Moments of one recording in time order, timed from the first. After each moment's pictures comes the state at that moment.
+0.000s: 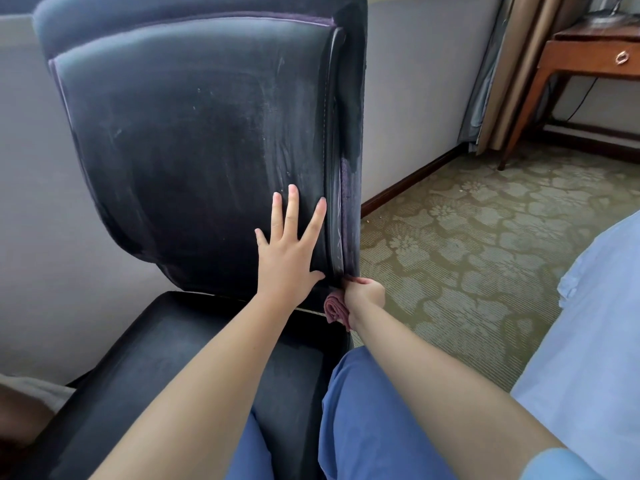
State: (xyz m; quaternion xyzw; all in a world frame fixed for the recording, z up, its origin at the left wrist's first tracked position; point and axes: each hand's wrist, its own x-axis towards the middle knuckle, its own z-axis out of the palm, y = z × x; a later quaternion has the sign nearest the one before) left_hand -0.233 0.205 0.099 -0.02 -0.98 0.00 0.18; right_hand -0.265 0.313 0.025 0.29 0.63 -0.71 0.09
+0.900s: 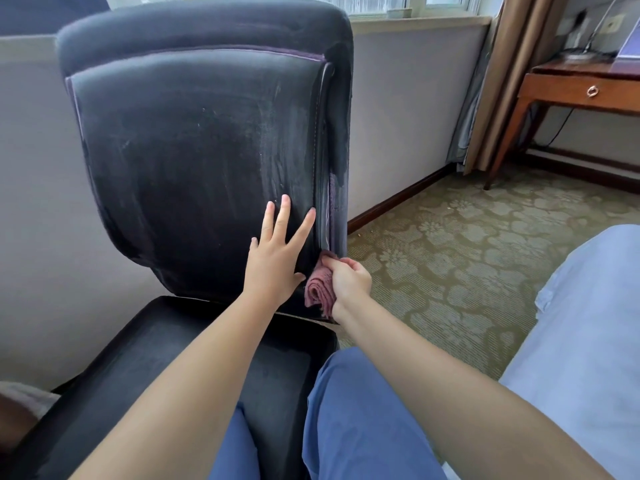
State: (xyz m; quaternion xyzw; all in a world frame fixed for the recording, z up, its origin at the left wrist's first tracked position) left_hand -0.226 0.199 0.108 -0.03 -0.98 -0.01 0.19; right_hand -0.245 0.317 0.085 0.24 0.52 -0.82 0.08
